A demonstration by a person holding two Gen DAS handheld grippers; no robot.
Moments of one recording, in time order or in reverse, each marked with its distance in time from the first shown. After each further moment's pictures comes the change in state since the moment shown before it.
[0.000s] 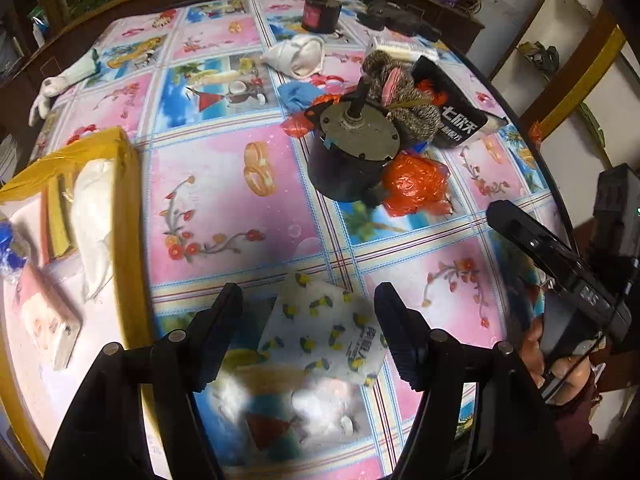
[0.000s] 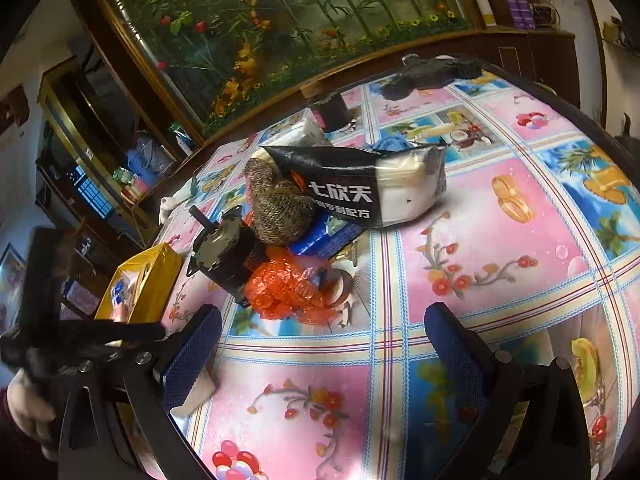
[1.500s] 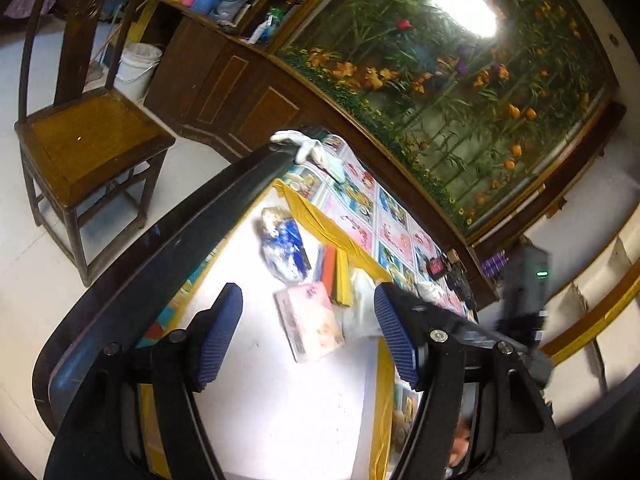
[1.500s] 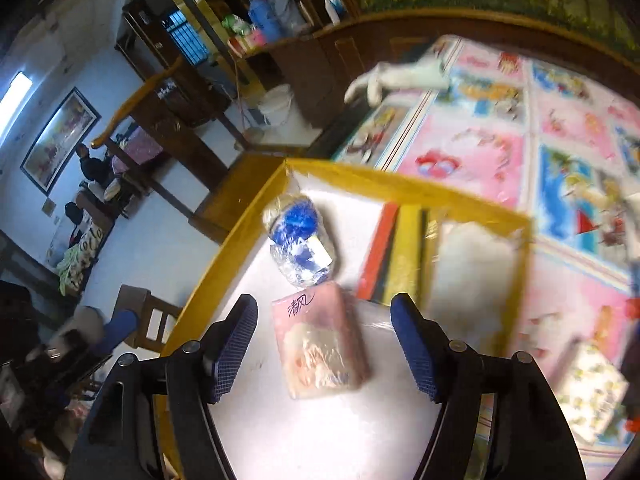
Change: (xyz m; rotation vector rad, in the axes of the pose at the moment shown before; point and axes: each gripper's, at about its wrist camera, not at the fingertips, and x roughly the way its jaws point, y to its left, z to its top) left arm -0.133 0.248 -0.131 -0.711 -0.602 -0.123; right arm 0.113 0.311 0.008 -0.441 0.368 0.236
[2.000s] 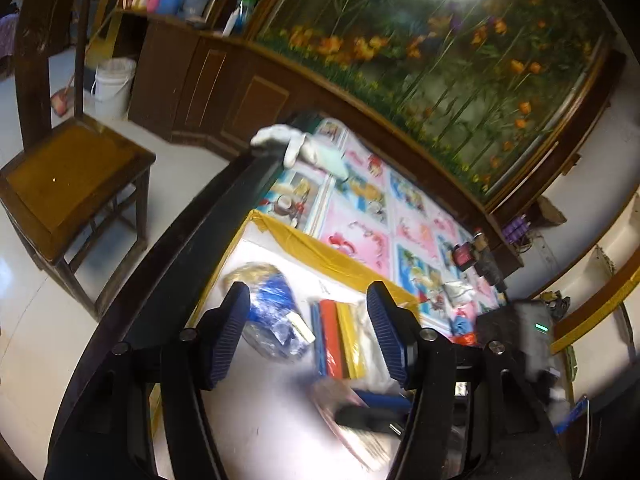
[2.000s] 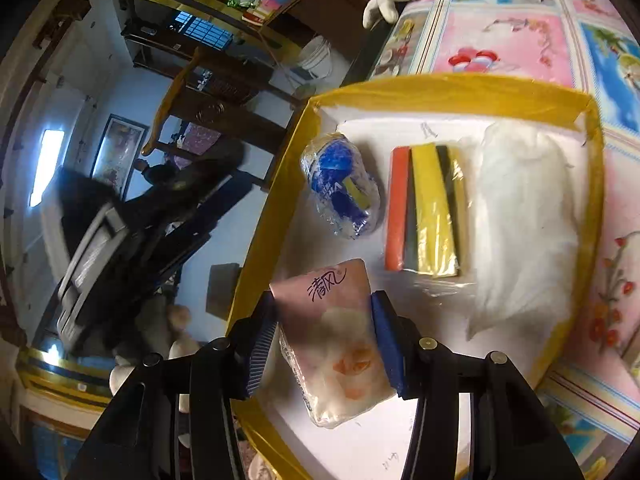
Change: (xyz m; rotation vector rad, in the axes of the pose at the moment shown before) left arm 0.066 -0.015 0.045 0.122 0.060 0.046; right arm 0.066 -0.031 0.000 0.227 0.269 0.379
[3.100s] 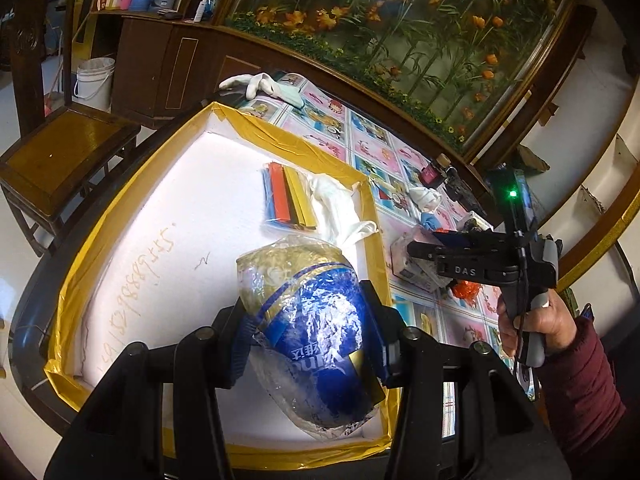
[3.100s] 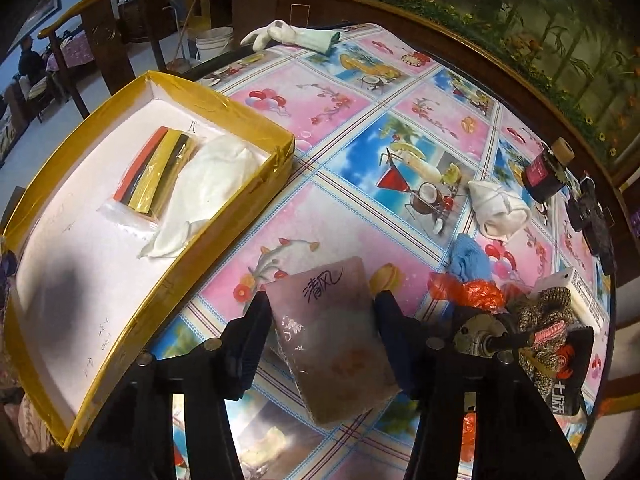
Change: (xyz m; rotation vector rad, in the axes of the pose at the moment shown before) left arm -0.038 -0.040 -0.110 0.098 0.090 -0.015; right arm -0.058 -0.016 -0.026 -0.393 -0.089 -0.859
